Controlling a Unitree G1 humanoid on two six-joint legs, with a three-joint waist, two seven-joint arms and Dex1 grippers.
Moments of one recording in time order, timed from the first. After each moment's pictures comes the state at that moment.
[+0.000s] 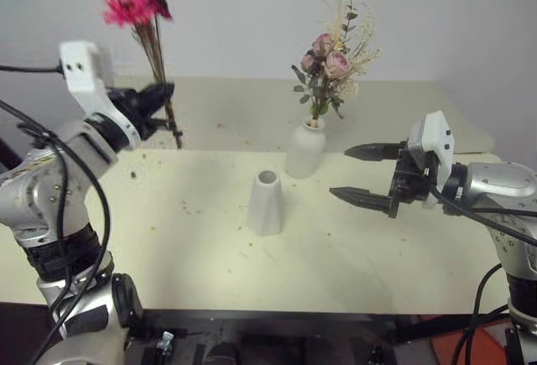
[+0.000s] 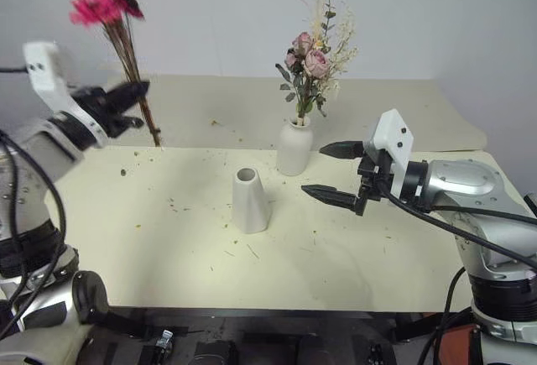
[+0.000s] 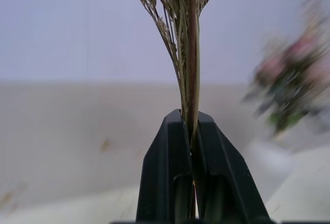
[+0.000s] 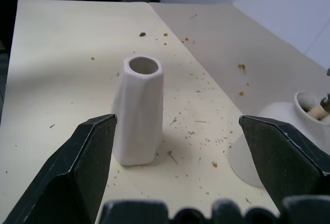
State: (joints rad) left arm -0.83 0.48 0.55 -0.24 -0.68 0.98 -0.45; right arm -0.51 -0.81 -0.14 -0.39 0.57 0.62 0.98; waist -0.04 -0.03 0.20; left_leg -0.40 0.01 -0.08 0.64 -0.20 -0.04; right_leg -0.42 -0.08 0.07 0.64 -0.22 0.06
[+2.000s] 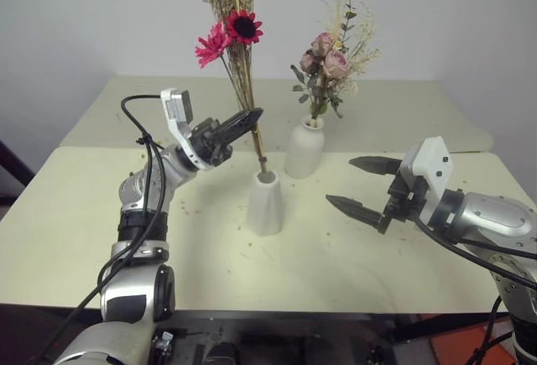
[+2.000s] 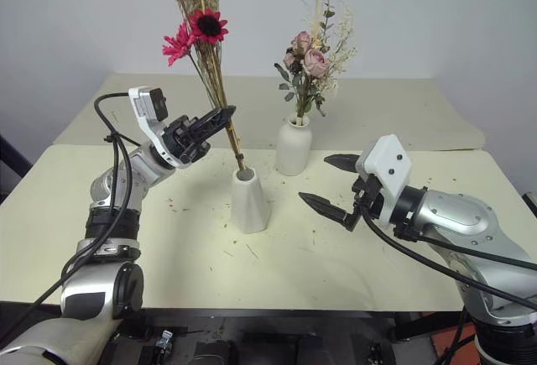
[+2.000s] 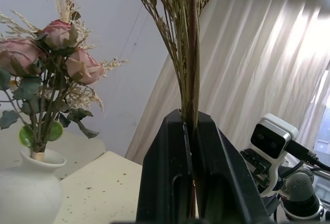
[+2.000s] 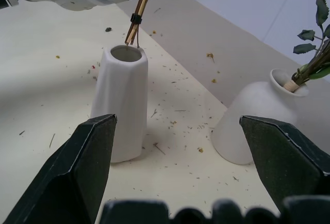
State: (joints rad) left arm -0.93 0.33 0.24 0.49 -0.78 0.59 -1.24; right arm -0.33 -0.79 -0.16 -0.61 0.60 0.66 0.70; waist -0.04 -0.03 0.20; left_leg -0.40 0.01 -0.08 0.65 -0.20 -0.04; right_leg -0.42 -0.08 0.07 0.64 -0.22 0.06
